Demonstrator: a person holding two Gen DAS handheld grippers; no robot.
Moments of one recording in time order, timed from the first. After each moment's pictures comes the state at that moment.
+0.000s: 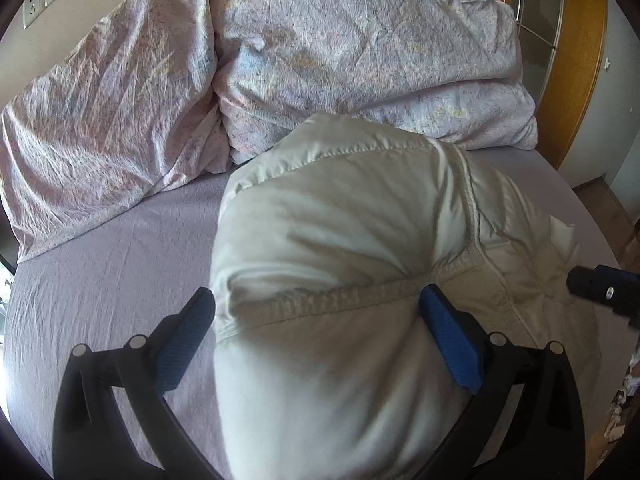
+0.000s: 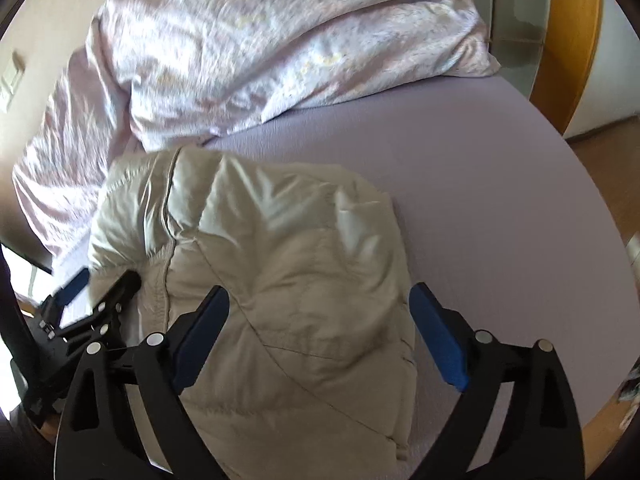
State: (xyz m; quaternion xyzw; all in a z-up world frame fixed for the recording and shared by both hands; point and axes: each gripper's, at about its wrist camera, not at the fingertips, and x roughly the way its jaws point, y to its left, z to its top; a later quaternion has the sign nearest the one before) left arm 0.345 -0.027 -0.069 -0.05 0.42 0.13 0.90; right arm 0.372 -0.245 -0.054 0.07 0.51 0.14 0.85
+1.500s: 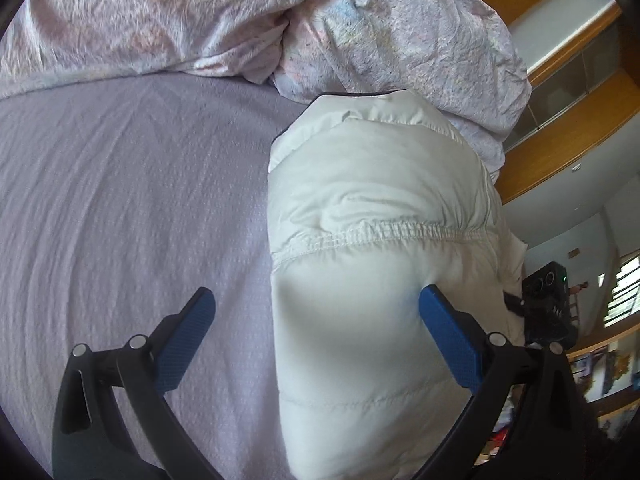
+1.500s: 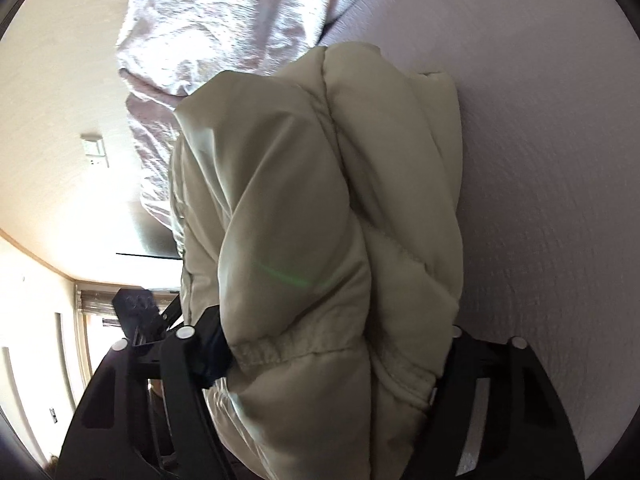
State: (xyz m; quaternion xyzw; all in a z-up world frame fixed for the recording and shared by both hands) left arm 0.284 0.075 -0.092 -0.31 0.45 0.02 0.84; right arm 0.397 -0.274 -0.140 0.32 0.59 0.36 0.65
